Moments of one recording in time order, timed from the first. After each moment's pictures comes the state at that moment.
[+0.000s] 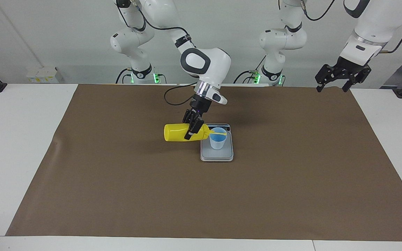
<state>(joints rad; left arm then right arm) -0.04 -0.08 -0.02 -1.61 -0.01 1.54 -0.02 0.82 0.26 -0.11 -1.88 -1.03 2.09 -0.45</state>
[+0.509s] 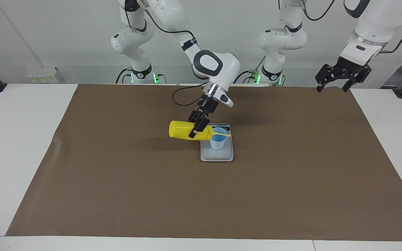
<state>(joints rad) -0.04 -0.08 -0.02 -1.61 -0.01 1.54 -0.02 0.86 0.30 -0.11 -1.86 -1.11 2.00 -0.34</state>
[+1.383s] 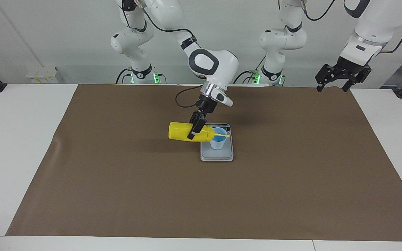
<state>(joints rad) -0.04 -0.08 -0.02 -1.61 -0.01 1.54 -0.02 0.80 0.27 -0.11 -1.82 -0.96 2.09 -0.28</state>
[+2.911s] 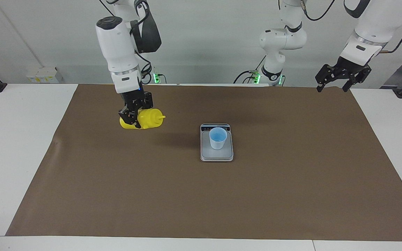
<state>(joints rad) -0.04 -0.08 -0.02 -1.61 -0.01 1.54 -0.02 0.28 -0.07 -0.12 -2.02 0.17 2.25 -1.01</state>
